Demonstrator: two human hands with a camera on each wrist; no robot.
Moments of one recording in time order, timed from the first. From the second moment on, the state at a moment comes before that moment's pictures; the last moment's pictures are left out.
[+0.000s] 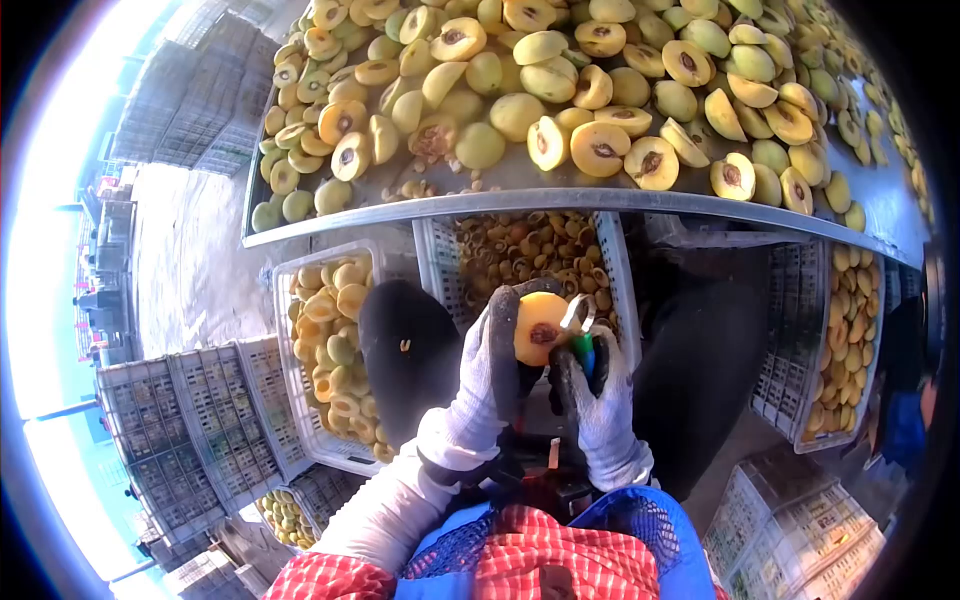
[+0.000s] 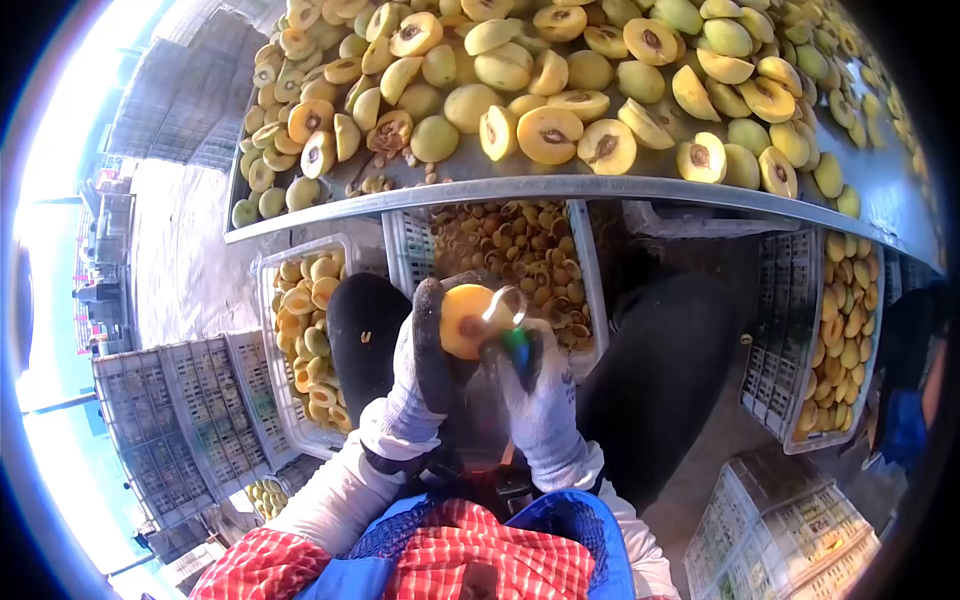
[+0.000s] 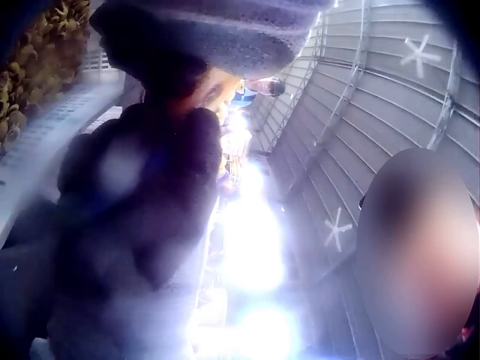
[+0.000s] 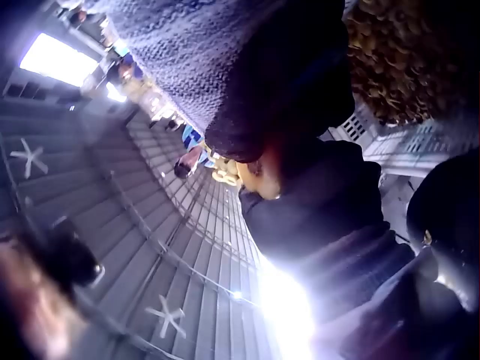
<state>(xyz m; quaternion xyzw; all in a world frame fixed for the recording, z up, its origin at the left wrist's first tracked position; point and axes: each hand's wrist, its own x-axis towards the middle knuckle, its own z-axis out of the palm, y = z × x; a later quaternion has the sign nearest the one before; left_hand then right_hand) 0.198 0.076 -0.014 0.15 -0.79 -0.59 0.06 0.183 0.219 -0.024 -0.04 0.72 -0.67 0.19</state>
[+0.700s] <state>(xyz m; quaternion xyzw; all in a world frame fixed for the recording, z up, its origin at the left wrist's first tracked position) 0.219 0.083 -0.003 0.19 -0.67 -0.72 0.03 0.232 0.234 -0.037 0.12 -0.06 -0.80 0.58</state>
